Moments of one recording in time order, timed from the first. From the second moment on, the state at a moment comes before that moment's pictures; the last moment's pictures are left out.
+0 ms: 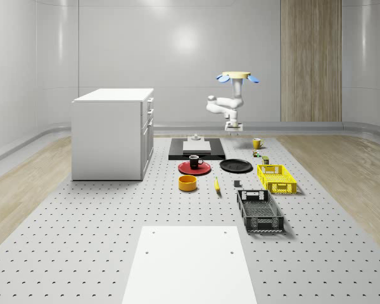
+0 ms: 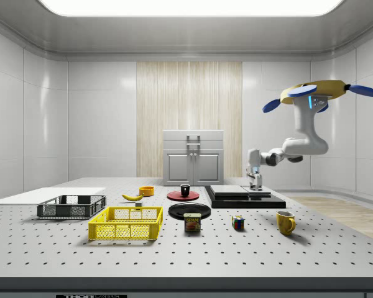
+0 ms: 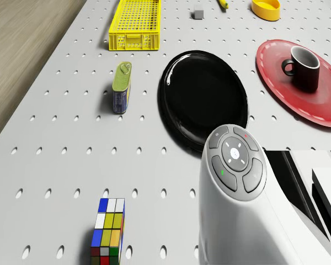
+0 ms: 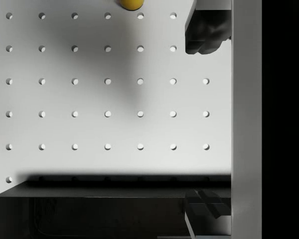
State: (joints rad) arm -0.97 -1.58 1.26 -2.80 -1.86 1.68 1.43
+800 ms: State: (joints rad) arm -0.97 -1.58 1.26 -2.80 -1.86 1.68 1.43
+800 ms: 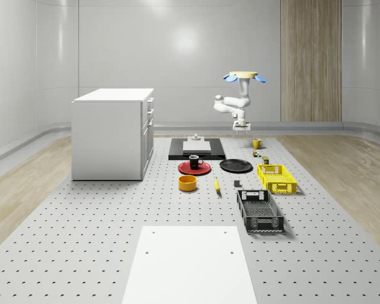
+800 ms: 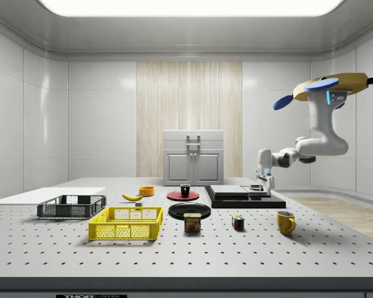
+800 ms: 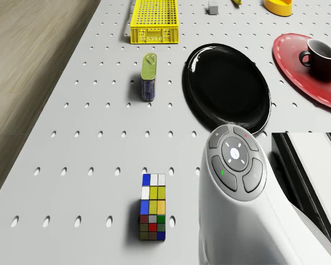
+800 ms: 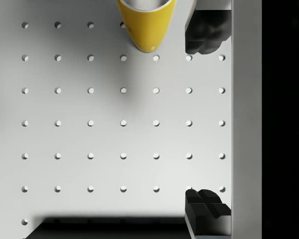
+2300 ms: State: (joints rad) arm -1.00 -1.57 1.21 -2.77 -1.91 1.70 1.44
